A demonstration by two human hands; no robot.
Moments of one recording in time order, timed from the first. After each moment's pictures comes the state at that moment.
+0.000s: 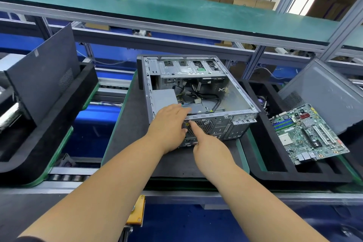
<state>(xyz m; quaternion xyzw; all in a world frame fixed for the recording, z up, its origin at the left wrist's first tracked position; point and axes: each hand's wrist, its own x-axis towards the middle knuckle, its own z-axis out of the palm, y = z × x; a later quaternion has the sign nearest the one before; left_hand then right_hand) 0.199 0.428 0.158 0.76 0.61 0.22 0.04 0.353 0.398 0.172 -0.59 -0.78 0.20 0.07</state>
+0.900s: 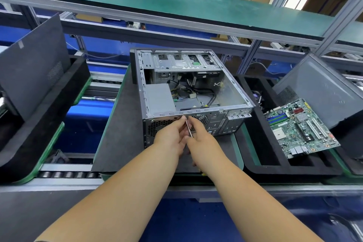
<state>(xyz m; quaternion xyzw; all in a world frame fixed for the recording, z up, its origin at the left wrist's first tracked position) 0.255 0.420 0.148 -0.02 0.46 0.58 0.67 0.355 0.397 0.167 -0.59 -0.65 0.42 0.20</state>
